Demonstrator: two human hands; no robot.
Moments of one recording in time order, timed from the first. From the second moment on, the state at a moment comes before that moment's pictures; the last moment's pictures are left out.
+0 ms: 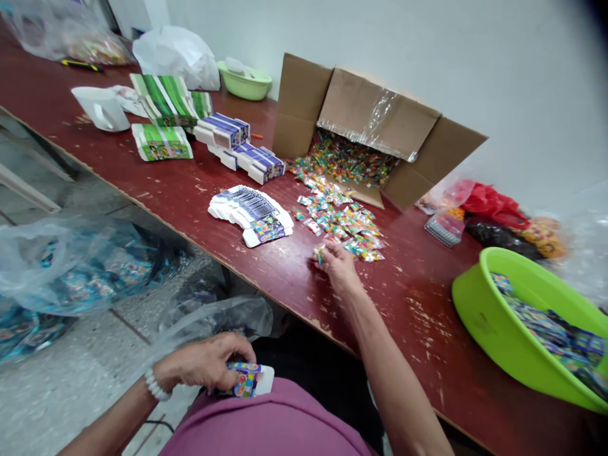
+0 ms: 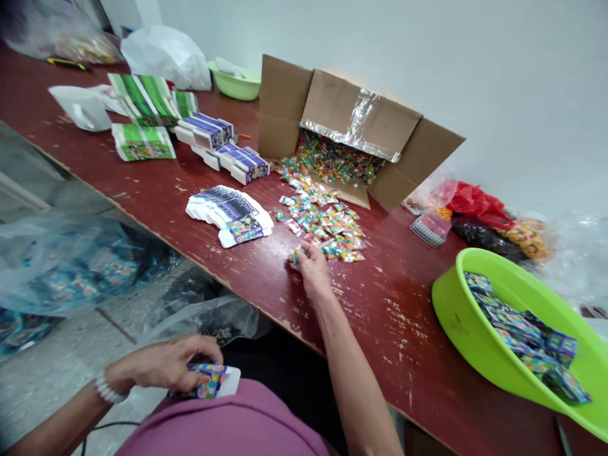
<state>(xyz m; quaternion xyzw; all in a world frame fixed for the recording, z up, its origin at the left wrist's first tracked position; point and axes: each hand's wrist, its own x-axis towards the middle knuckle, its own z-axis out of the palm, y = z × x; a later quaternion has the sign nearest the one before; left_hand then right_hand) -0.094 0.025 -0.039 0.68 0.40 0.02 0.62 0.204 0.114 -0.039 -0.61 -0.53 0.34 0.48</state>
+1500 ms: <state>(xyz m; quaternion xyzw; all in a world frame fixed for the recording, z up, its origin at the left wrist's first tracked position) -0.004 0.000 -0.002 0.31 0.41 0.33 0.79 0.159 -0.038 -0.015 -0.53 -0.50 0.42 0.54</state>
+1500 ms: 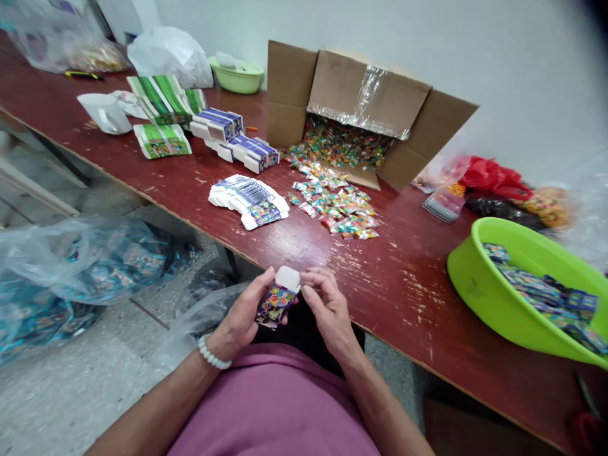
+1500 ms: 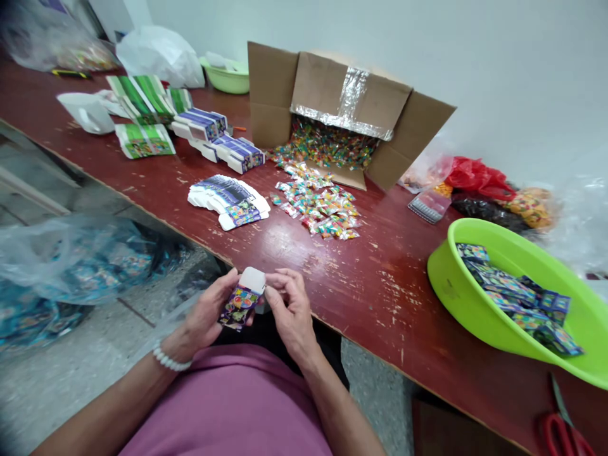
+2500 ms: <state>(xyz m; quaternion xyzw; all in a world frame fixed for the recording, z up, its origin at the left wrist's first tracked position) 0.003 0.001 -0.006 0.21 0.40 0.34 0.82 0.150 -0.019 -0.009 -0.52 -0.50 0.49 0.48</state>
